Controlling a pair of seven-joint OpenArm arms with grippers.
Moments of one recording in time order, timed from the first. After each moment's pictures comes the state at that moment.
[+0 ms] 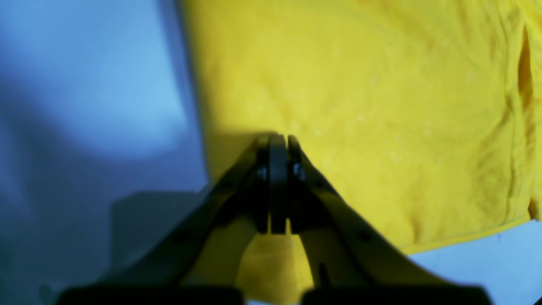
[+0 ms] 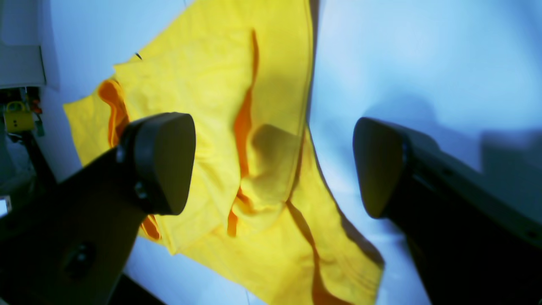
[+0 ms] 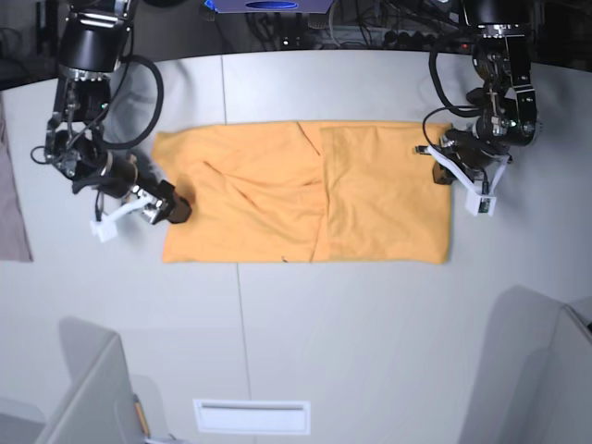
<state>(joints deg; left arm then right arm) 13.7 -16.5 -15.4 97.0 -30.4 -15.1 54.6 0.0 11.9 16.2 78.1 51.3 9.1 -60.7</state>
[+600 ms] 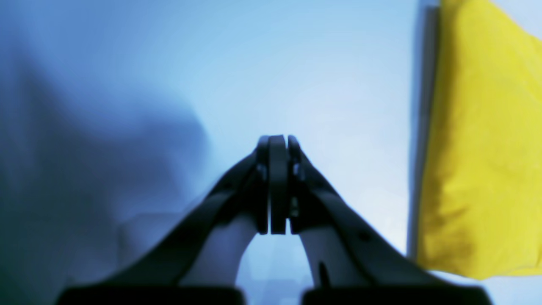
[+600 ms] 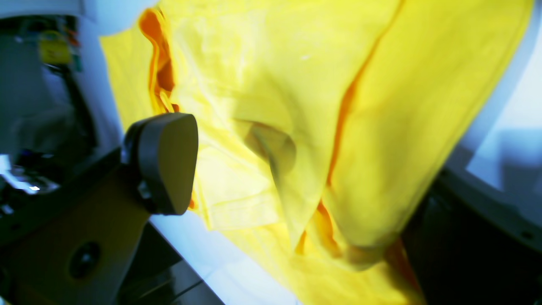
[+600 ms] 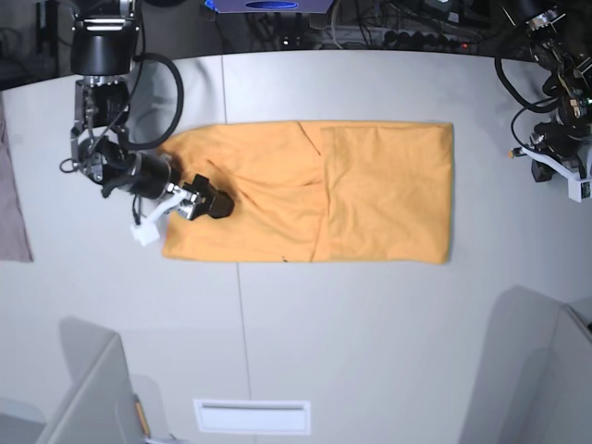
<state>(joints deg) 15.1 -19.3 -42.0 95.3 -29.8 -23.6 54.7 1.0 11.6 6.0 74.4 56.6 10.7 -61.2</state>
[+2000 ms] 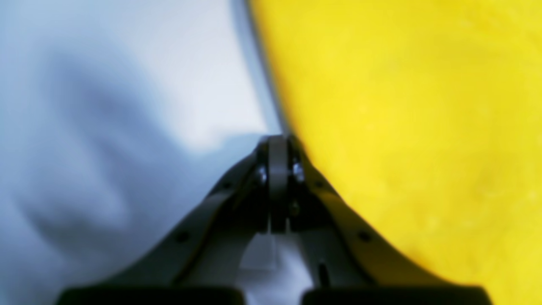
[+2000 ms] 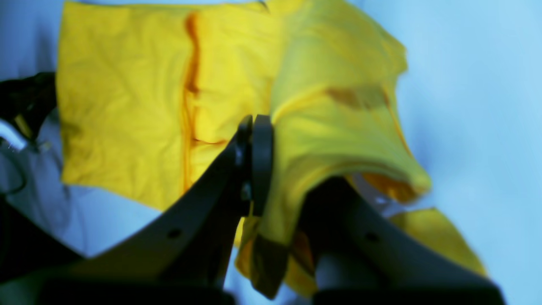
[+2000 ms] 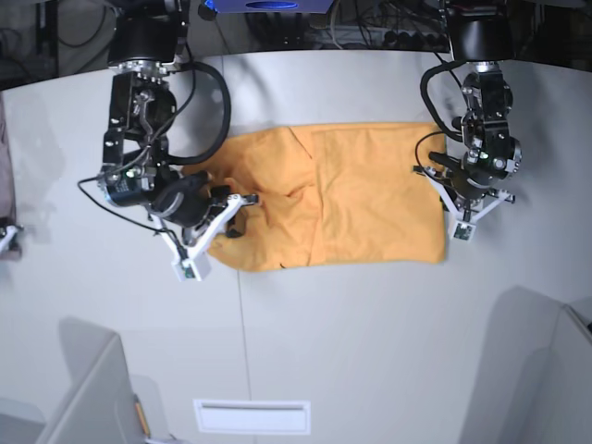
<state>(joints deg) 3.9 -12.8 -10.9 84.5 -2.2 -22.6 45.3 2.1 -0.7 -0.7 105.4 23.6 8.6 -72.8</state>
